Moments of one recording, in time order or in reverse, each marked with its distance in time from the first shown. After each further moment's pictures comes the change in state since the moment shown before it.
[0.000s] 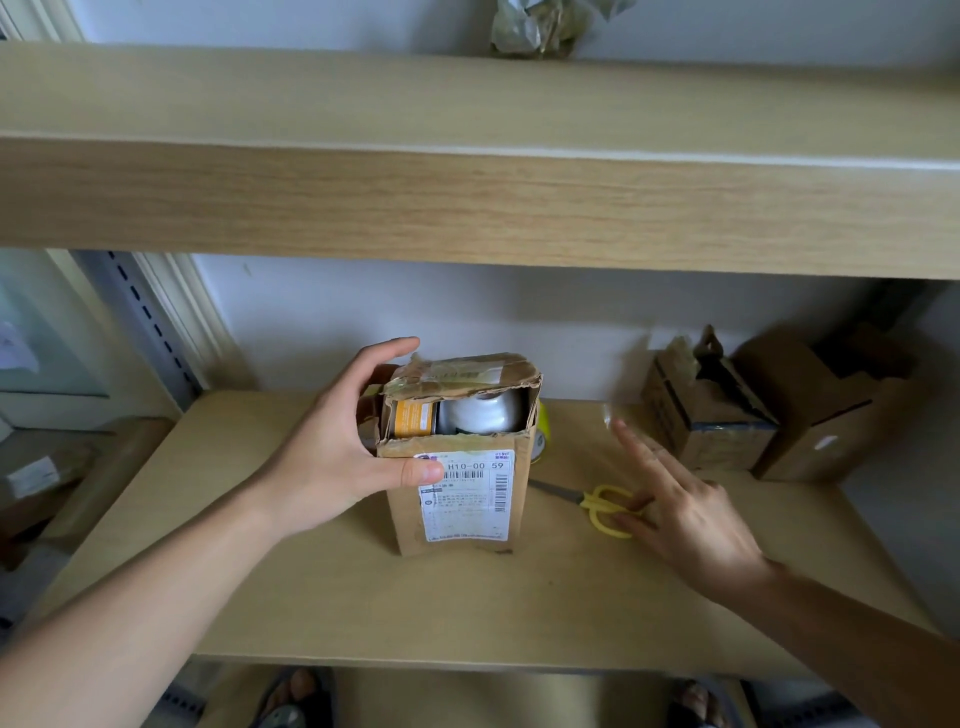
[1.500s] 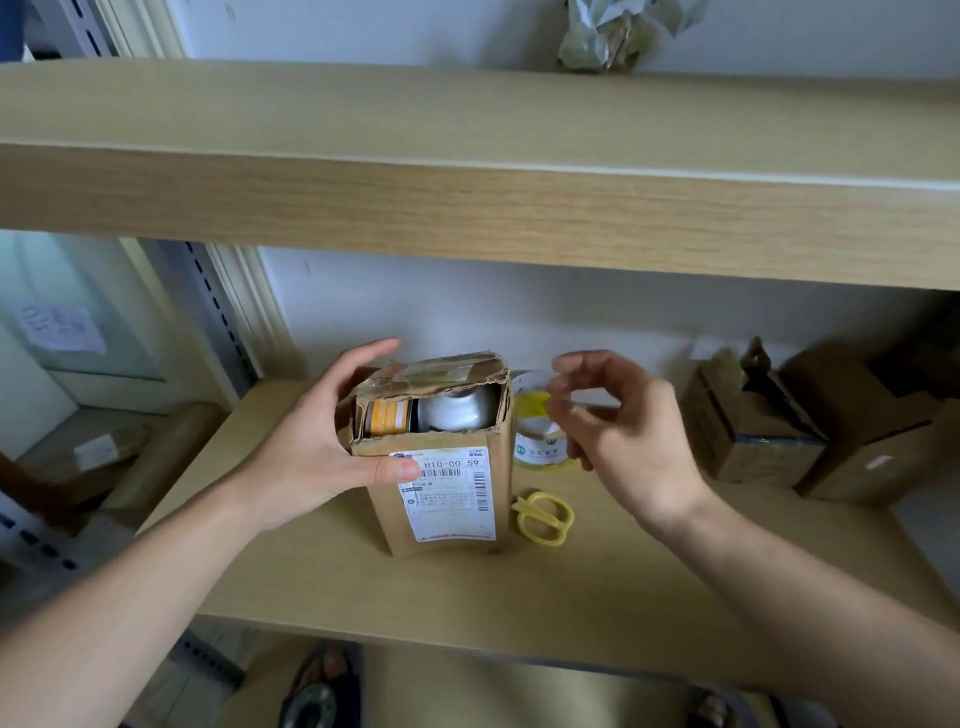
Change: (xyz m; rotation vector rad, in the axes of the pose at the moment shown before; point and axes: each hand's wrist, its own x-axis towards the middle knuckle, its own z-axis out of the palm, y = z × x) left_hand -0.025 -0.014 -0.047 -0.020 0.047 -0.053; right_hand 0.081 -0.155 -0.055 0.994 0.111 0.351
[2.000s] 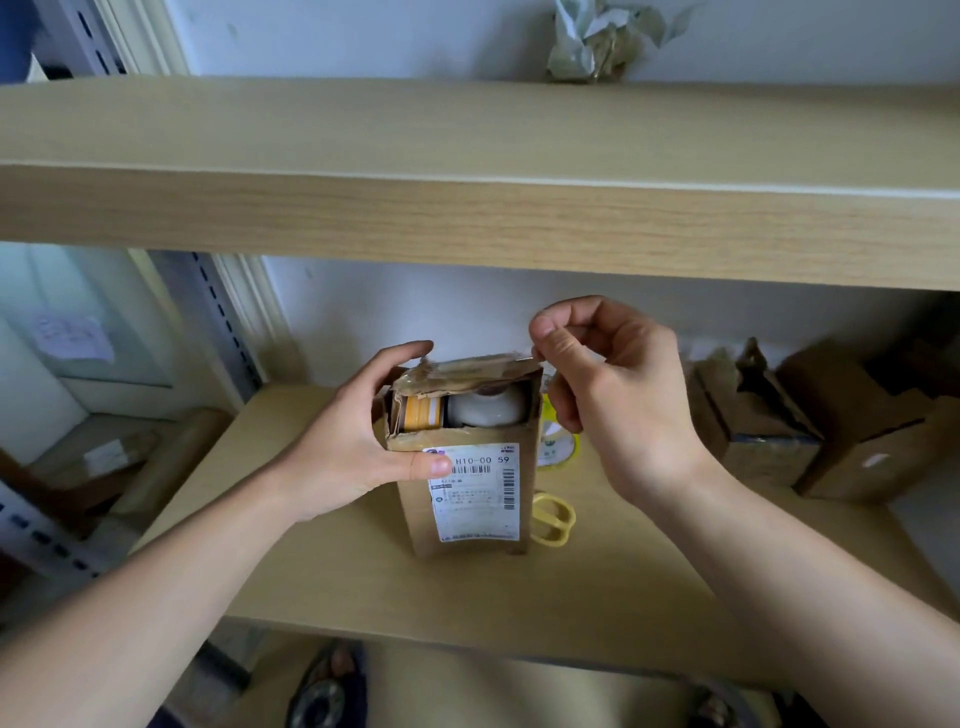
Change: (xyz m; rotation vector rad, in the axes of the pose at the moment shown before) left_hand 0.011 0.015 0.024 0.053 -0.042 0.005; right_hand 0.000 -0.050 0.009 0.235 0.006 -0.080
